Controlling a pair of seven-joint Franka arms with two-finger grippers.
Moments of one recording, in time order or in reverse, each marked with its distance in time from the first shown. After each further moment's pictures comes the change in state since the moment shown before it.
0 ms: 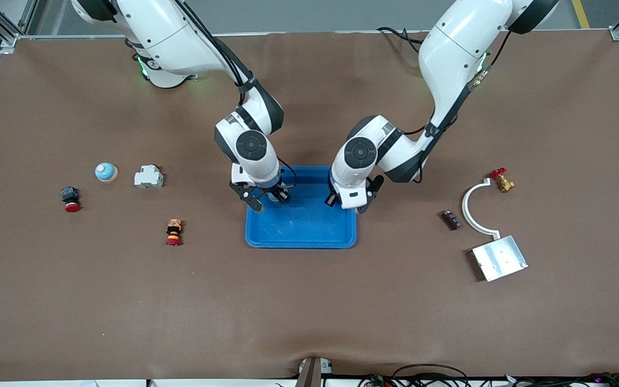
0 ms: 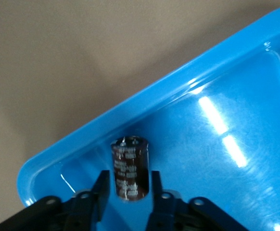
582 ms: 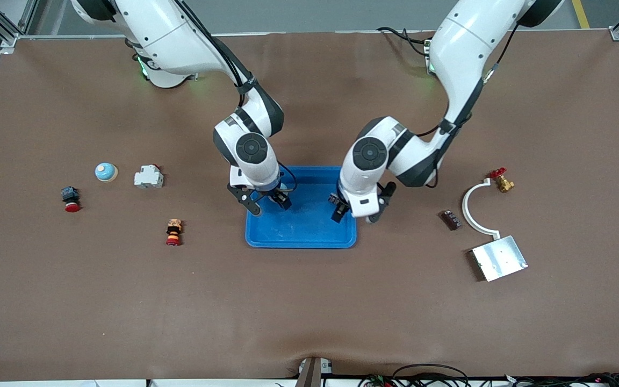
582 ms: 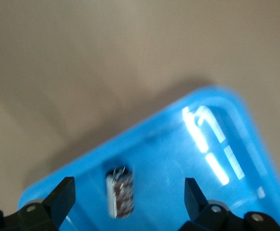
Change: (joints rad) left arm 0.034 -0.062 0.047 0.067 0.080 -0.085 -0.002; right arm 0.002 0.001 -0.023 0.081 -0.016 -0.130 -0.003
